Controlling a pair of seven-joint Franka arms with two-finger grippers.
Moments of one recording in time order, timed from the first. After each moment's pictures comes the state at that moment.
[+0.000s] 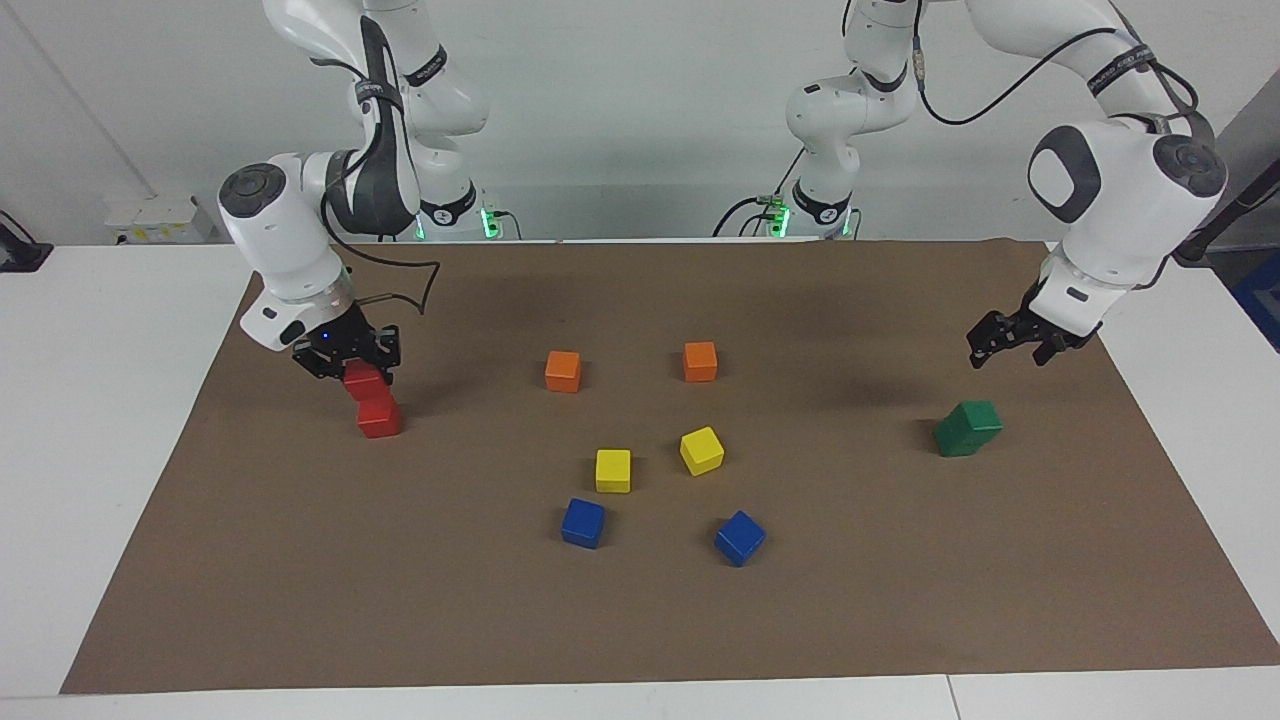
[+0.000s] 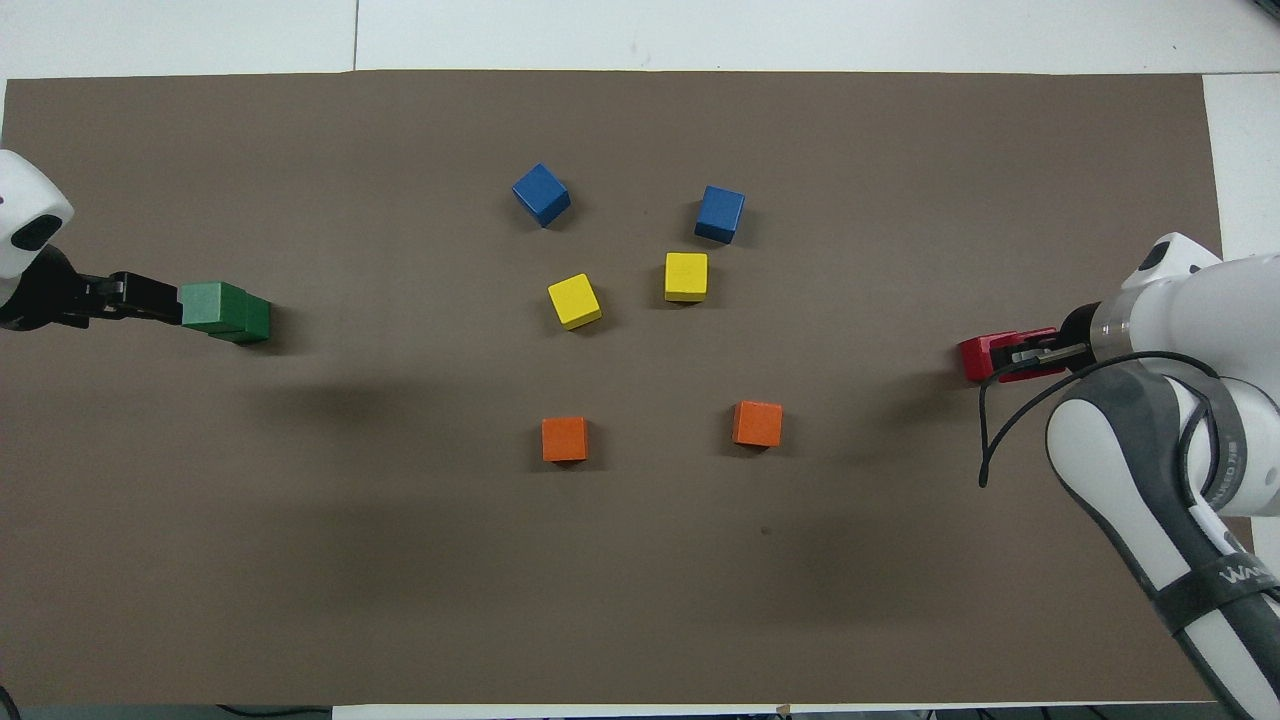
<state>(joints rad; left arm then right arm) 0.17 0.04 -0.11 -1.81 0.01 1.83 0.11 -0.09 -0.01 0.03 -2.20 0.04 2.22 -0.22</state>
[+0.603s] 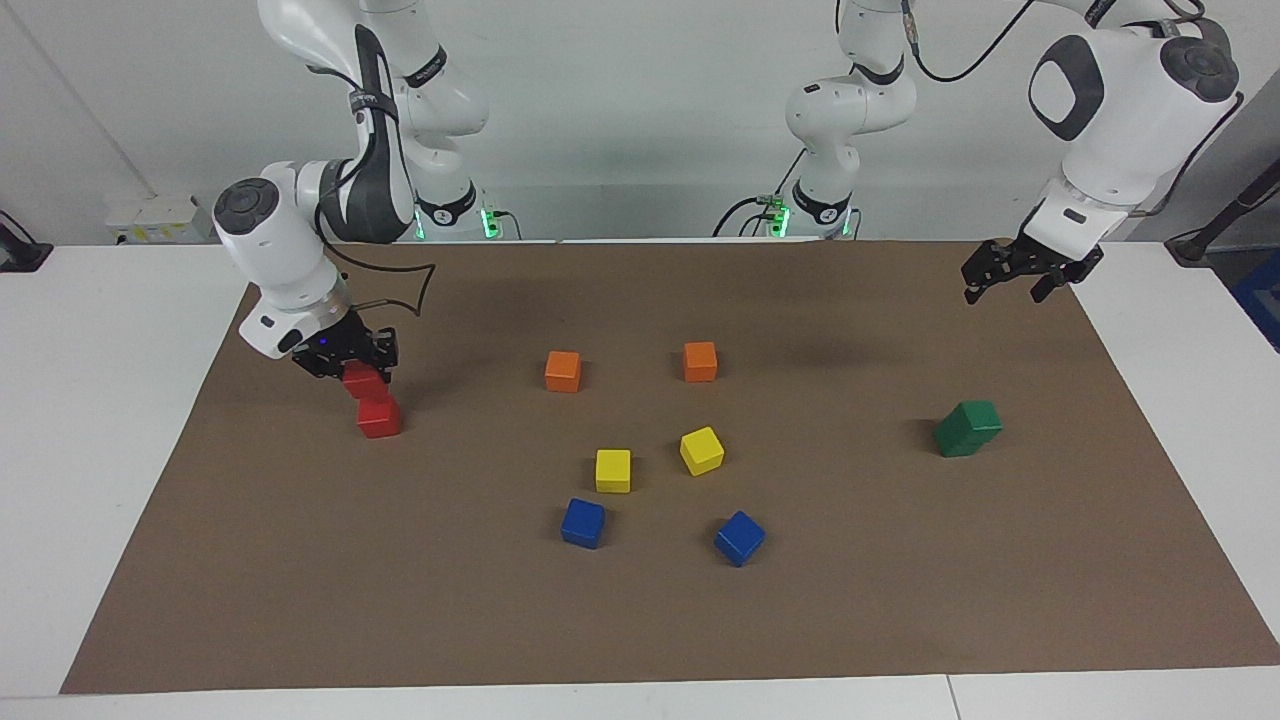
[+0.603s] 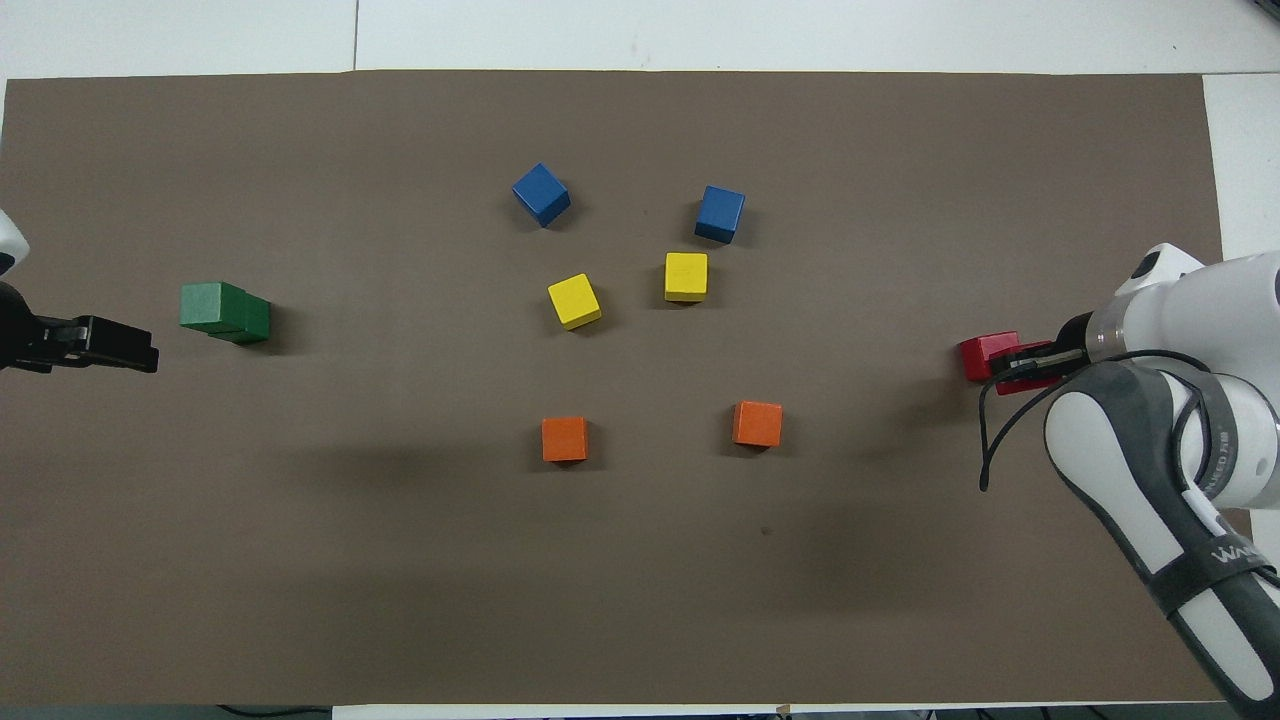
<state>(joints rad) 0.14 -0.07 -0.11 -1.81 0.01 1.69 0.11 -0.10 0.02 0.03 -2.21 0.04 2.21 -0.22</state>
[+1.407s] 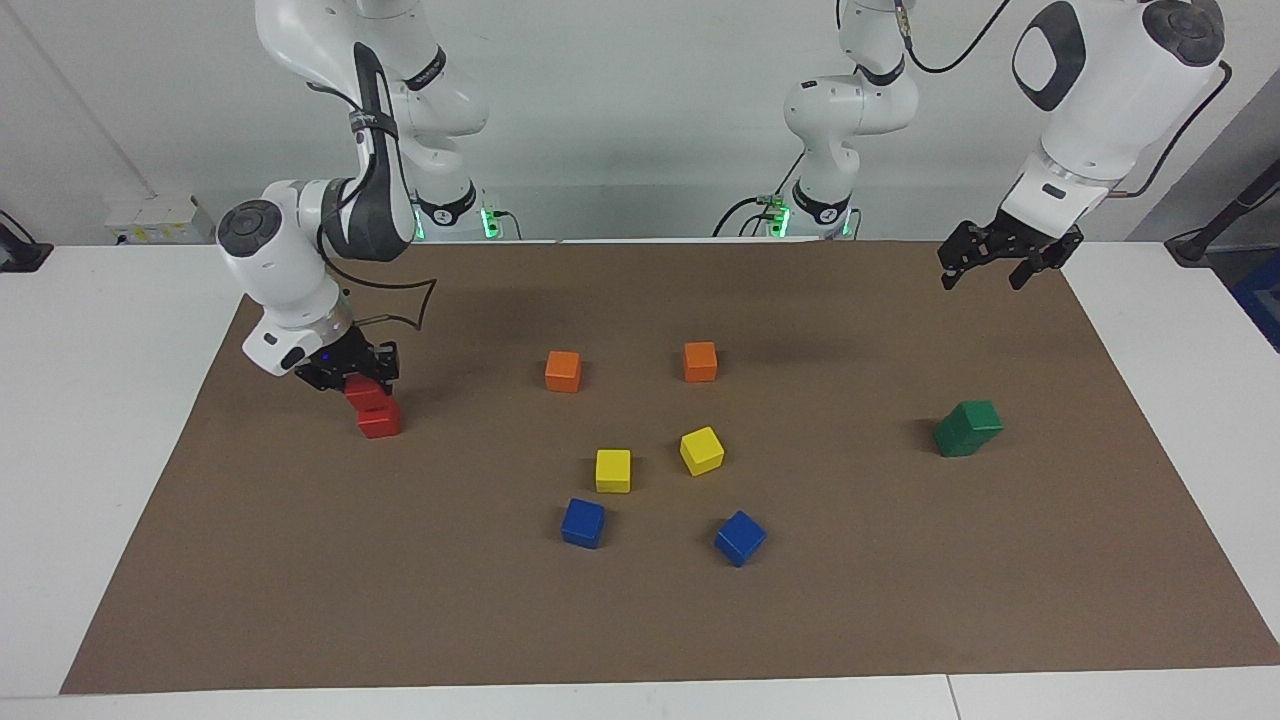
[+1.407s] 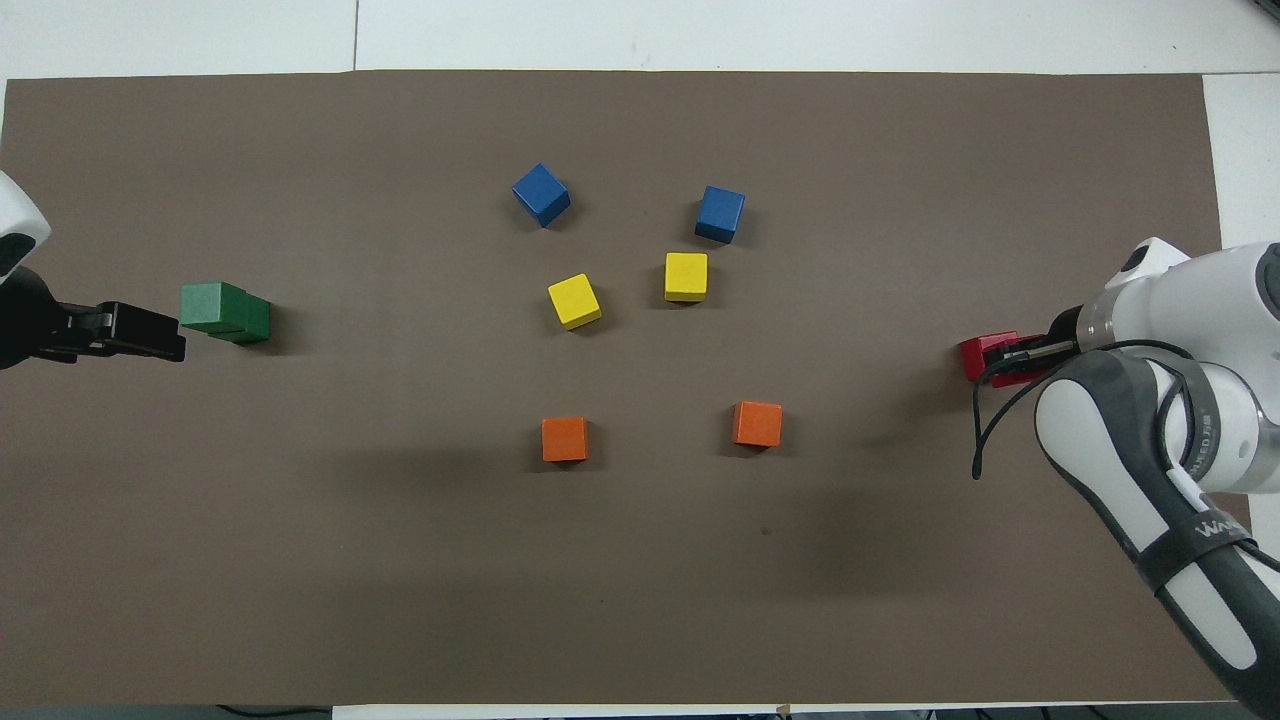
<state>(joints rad) 0.01 -0.05 -0.04 -1.72 -0.02 1.63 0.04 -0.10 0.07 0.03 -2.18 0.02 2.24 -0.22</state>
